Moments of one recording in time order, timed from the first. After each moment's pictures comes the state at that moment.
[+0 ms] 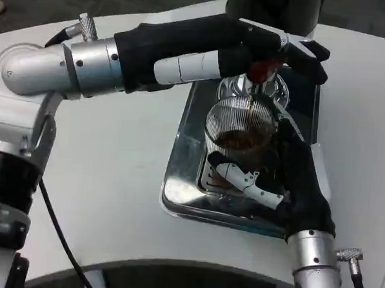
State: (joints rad) left arm -1.14 0.46 -0.06 0.66 -0.23 -0.42 -1.16; right arm -0.34 0.03 0.10 0.20 -0.29 -0.22 -0.24
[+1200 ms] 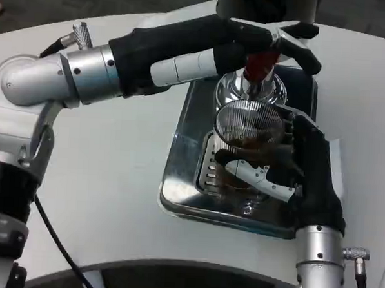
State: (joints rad) left arm -1.09 0.46 -0.05 0.64 -0.23 -0.42 -1.09; right arm -0.37 0.03 0.09 0.23 -0.33 -0.22 -0.38
